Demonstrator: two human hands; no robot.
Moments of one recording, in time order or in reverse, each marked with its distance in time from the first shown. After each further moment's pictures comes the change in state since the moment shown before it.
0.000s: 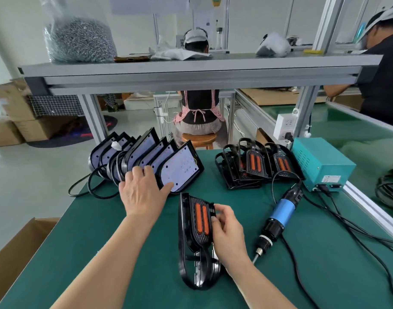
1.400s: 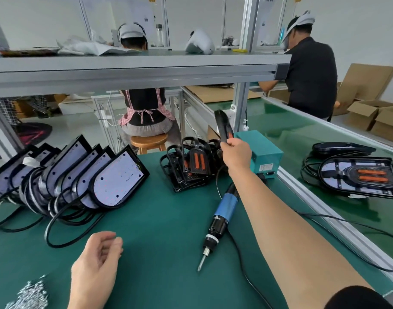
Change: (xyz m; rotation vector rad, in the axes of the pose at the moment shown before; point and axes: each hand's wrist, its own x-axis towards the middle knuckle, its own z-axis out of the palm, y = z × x) left_hand -0.105 -0.008 0.043 -1.103 -0.201 -0.187; right_hand 0.182 -0.055 -0.164 -0.228 0.572 -0.015
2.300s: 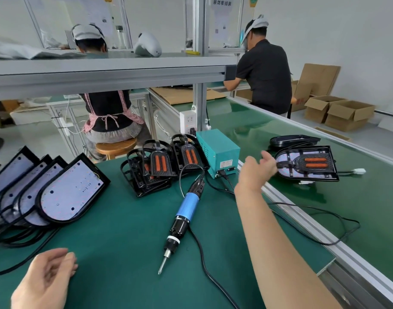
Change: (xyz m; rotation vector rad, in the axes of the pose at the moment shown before) left_hand 0.022 -0.021 0.010 -0.136 -0.041 -0.134; right_hand -0.032 0.050 -0.117 0.617 0.558 0.240
